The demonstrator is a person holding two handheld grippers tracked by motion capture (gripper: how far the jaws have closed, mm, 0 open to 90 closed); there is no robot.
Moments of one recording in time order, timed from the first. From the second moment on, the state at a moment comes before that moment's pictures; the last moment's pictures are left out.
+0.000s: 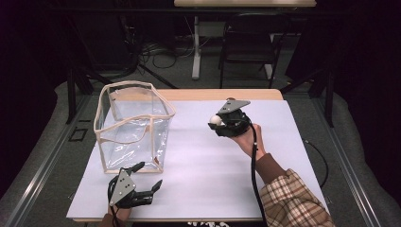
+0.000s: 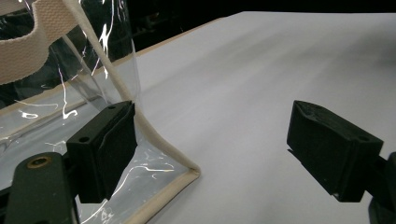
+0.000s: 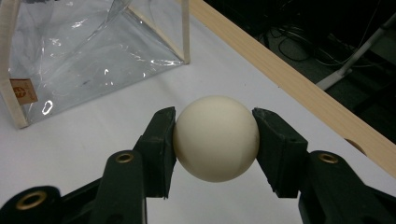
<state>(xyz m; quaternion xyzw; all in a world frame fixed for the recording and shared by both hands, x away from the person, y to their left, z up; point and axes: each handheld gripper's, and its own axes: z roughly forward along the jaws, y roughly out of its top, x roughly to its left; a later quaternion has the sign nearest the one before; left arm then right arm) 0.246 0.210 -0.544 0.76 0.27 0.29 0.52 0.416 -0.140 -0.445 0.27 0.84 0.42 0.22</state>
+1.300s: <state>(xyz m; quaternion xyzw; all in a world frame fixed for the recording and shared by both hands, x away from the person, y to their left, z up) 0.246 0.210 -0.544 0.76 0.27 0.29 0.52 0.419 -0.138 -0.420 0.27 0.83 0.43 0.24</state>
